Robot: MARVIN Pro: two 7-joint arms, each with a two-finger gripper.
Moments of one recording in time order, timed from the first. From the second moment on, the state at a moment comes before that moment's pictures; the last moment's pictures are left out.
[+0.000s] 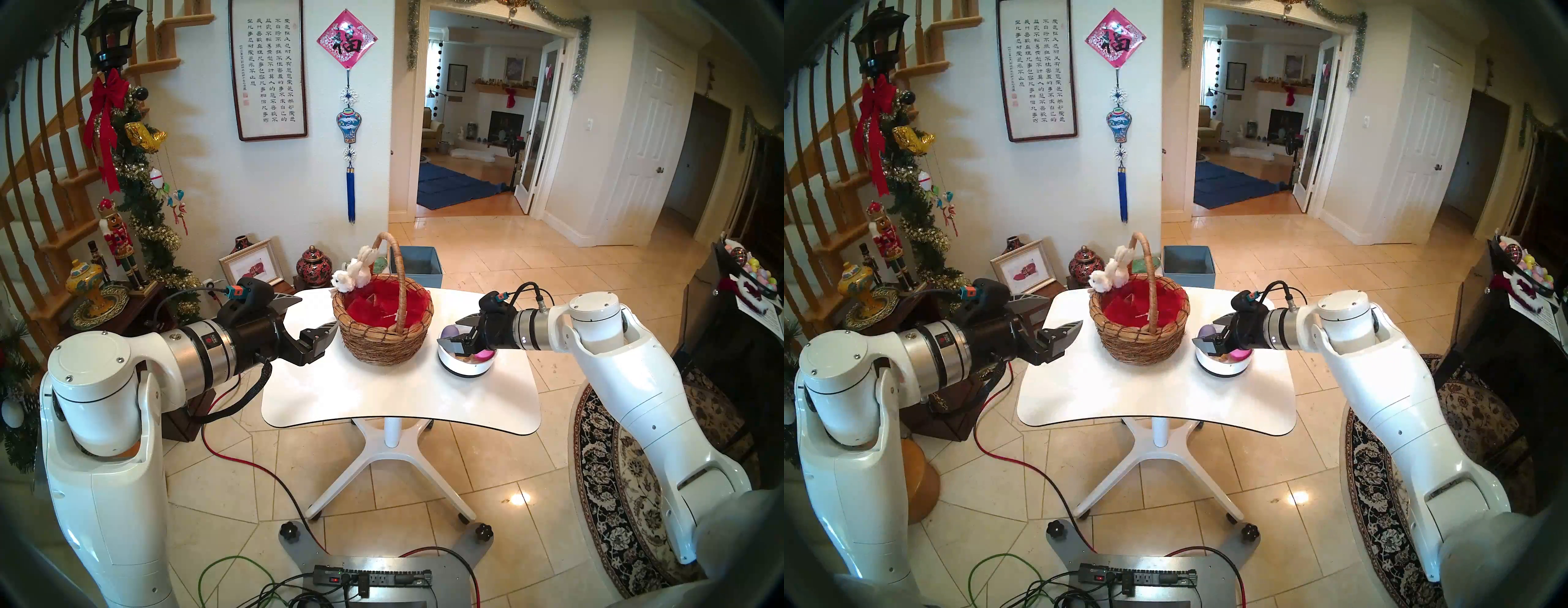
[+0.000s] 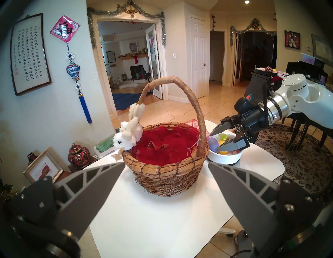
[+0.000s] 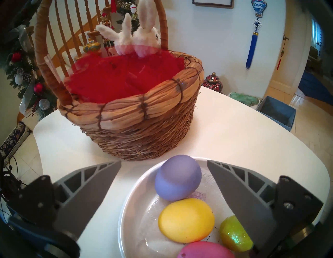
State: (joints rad) left arm 1.78 -1.45 -1.91 -2.42 0.17 0.79 -1.03; right arm -1.18 -0.97 1.28 -1.45 0.29 0.55 0.85
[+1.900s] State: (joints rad) left arm 1.78 -1.45 -1.91 -2.42 0.17 0.79 -1.03; right arm -1.19 -0.97 1.26 -1.45 0.29 0.58 0.81
